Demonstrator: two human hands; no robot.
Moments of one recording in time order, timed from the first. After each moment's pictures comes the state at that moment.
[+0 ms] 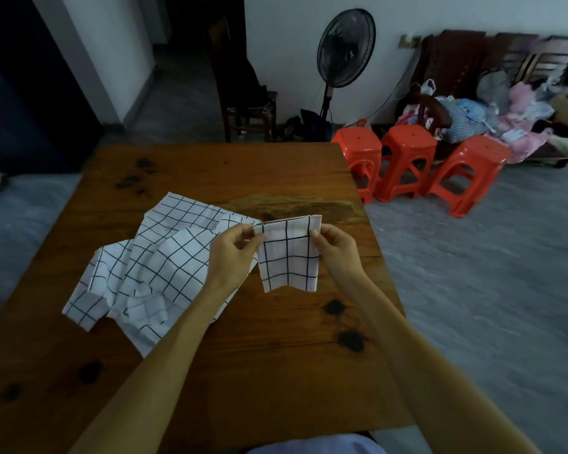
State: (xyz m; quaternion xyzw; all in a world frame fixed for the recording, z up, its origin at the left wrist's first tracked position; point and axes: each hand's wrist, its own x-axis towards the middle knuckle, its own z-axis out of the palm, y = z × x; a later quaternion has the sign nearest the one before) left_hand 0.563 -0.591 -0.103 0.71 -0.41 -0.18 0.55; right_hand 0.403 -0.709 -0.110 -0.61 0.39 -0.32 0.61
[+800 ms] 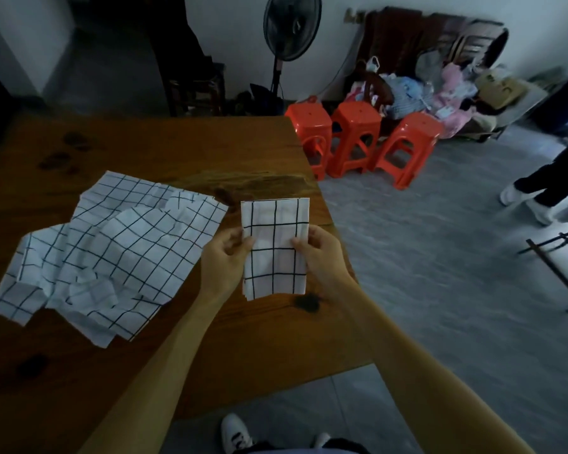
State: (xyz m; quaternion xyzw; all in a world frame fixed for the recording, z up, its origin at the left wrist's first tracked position) left_hand 0.487 -0.573 -0.135 0.69 -0.37 -0.24 0.57; right_hand 0.335 -0.660 -0.112 -0.61 0.48 -0.30 0.56
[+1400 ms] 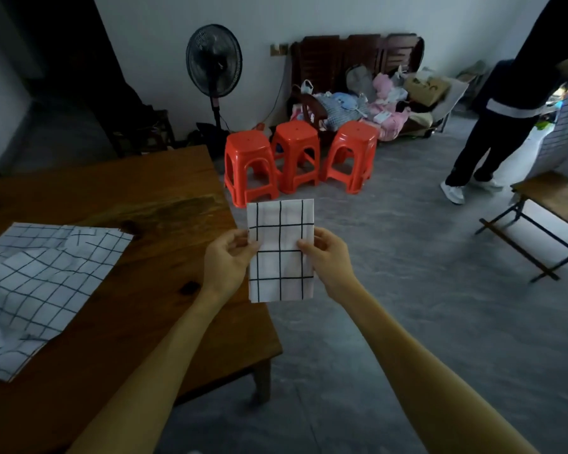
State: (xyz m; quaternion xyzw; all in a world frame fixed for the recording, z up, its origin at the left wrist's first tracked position) left_hand 0.227 -0.663 -0.087 0.66 -0.44 -0.27 0.54; right_hand 0.053 -0.720 -0.081 -0.53 0.47 -0.42 0.57
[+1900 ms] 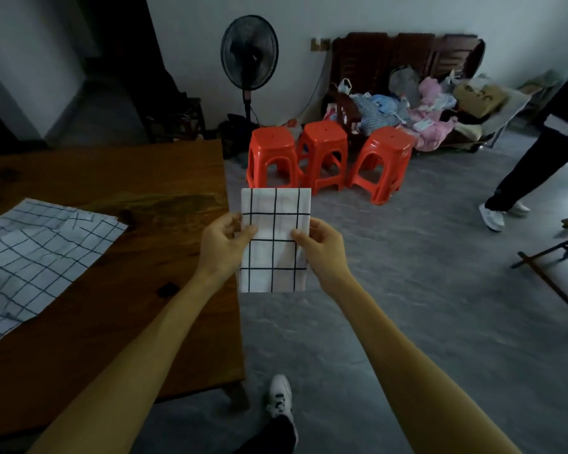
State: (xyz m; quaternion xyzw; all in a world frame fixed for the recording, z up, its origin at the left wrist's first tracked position) left_hand 0.176 -0.741 -0.071 0.66 -0.42 -0.24 0.57; right_hand 0.017 -0.818 -0.077 -0.57 0.42 -0.39 0.59
